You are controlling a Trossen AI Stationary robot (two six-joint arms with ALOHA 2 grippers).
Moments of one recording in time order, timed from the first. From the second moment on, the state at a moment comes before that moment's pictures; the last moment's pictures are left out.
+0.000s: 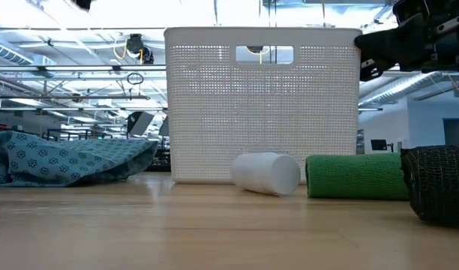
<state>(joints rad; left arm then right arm) -0.46 0.61 0.54 0.01 -0.62 0.17 0.03 0.58 0.07 0.57 -0.19 -0.01</state>
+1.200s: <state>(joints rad) -0.08 0.77 0.54 0.40 -0.69 0.42 -0.03 0.52 0.07 0.60 -0.18 -0.15</state>
